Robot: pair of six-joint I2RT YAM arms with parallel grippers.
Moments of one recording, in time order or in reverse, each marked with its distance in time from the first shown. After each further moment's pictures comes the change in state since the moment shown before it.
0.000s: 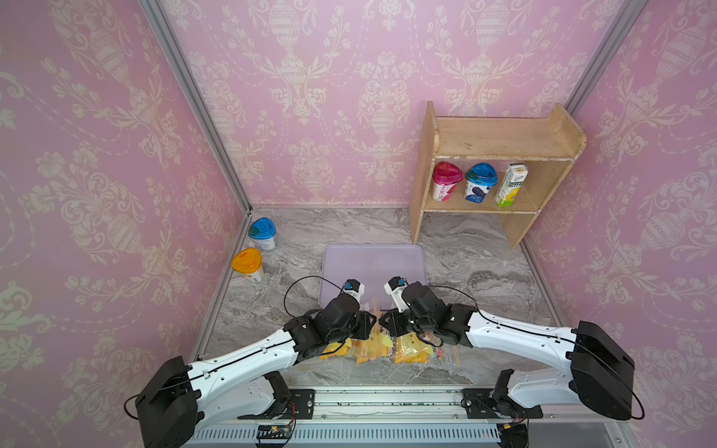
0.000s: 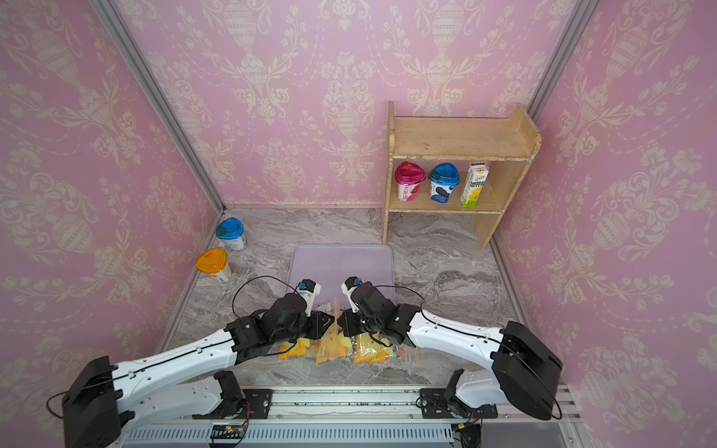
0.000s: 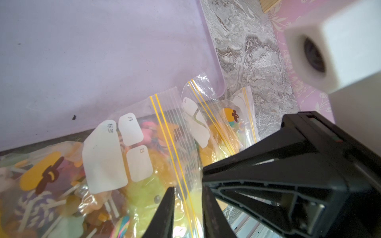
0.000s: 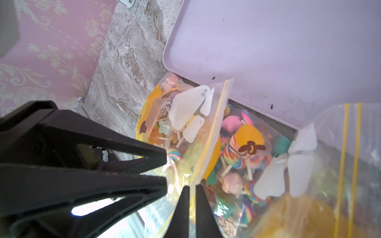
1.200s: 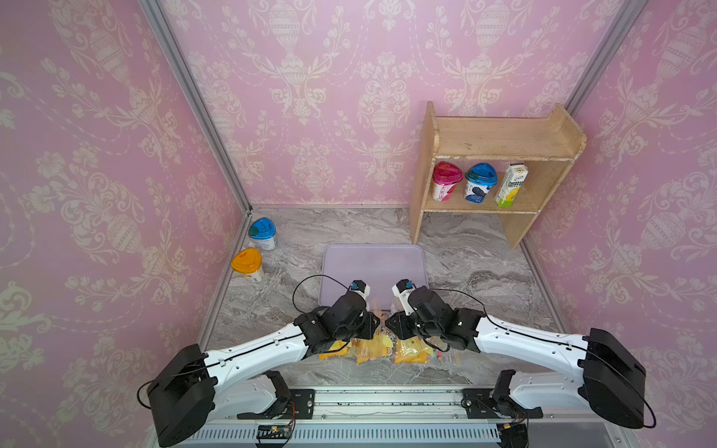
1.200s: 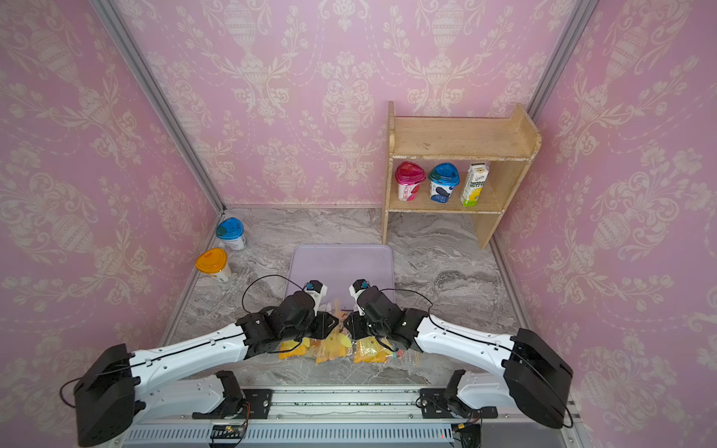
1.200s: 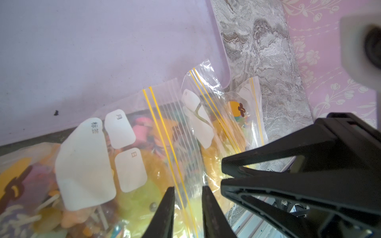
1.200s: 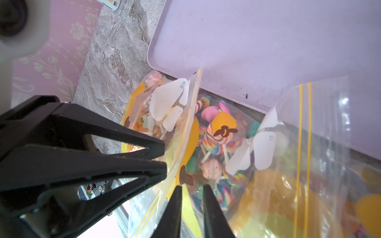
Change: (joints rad) left arm 0.000 0.100 0.029 0.011 0.036 0.001; right arm 0.000 -0.068 -0.056 -0.026 0.057 0.006
